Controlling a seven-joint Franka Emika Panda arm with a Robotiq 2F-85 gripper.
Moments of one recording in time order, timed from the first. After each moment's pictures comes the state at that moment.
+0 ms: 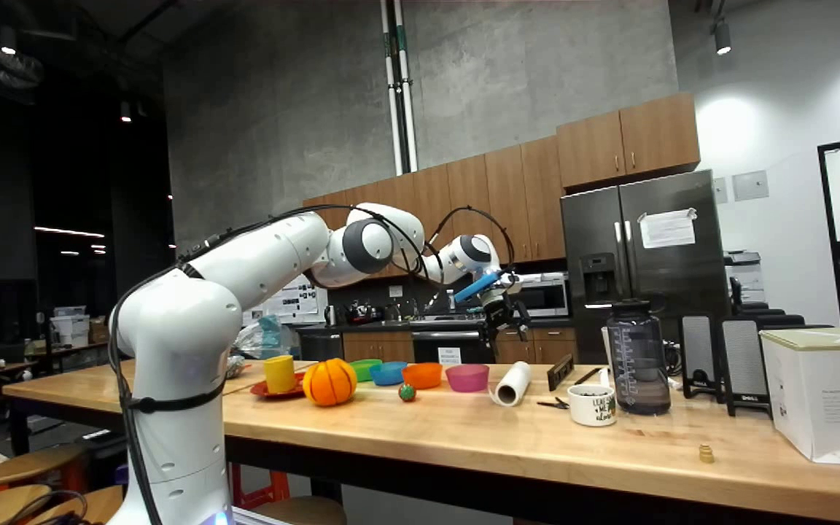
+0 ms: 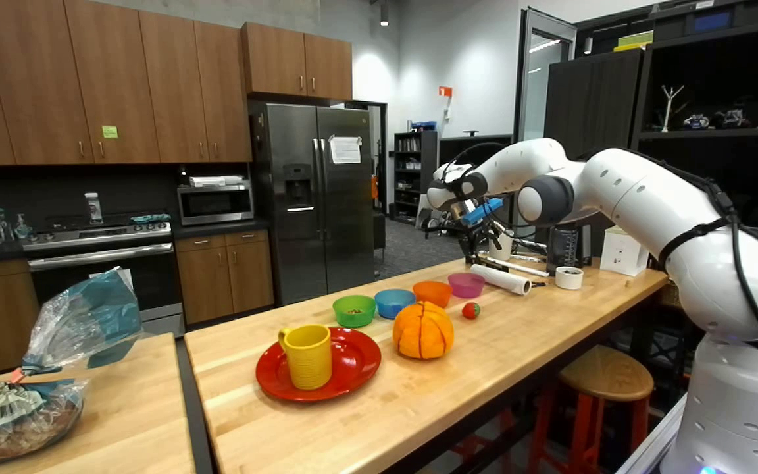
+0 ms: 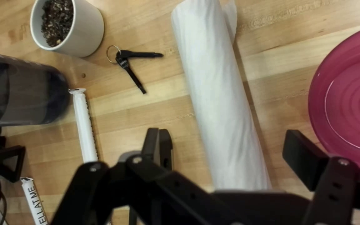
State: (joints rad) arm -0.19 1.04 -0.18 -0.74 -0.27 1.46 -0.01
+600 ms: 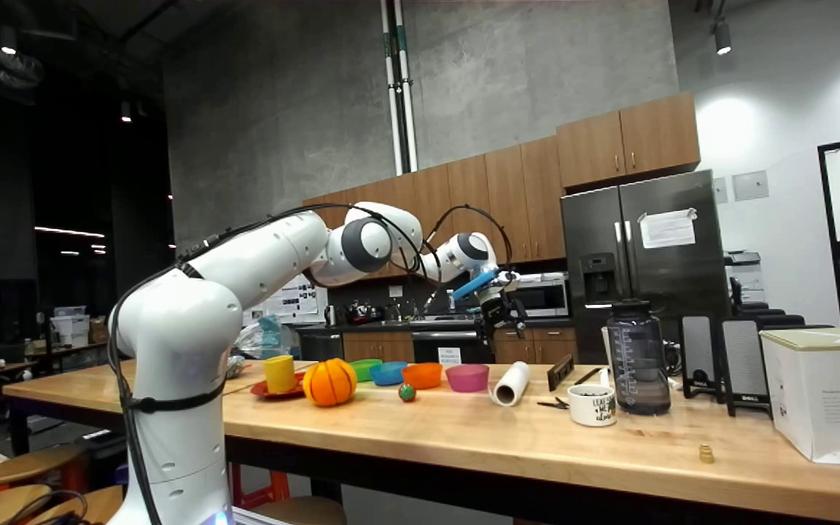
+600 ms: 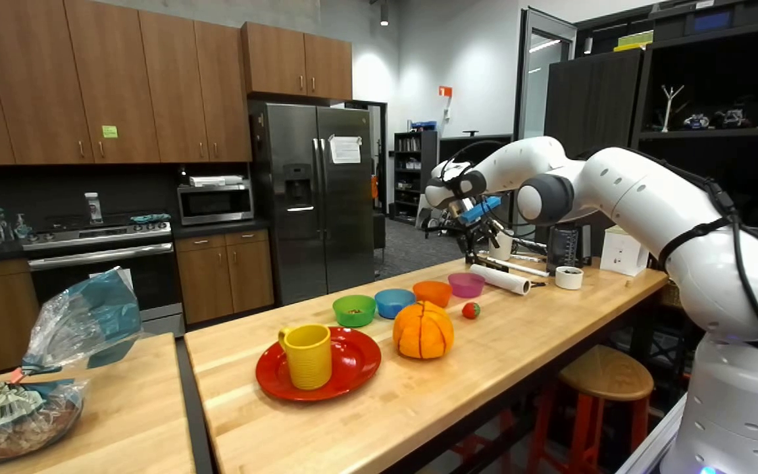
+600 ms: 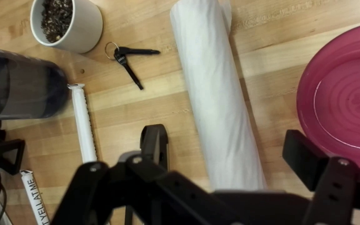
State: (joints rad) arm -0.18 1.03 -0.18 -0.74 -0.27 1.46 -0.01
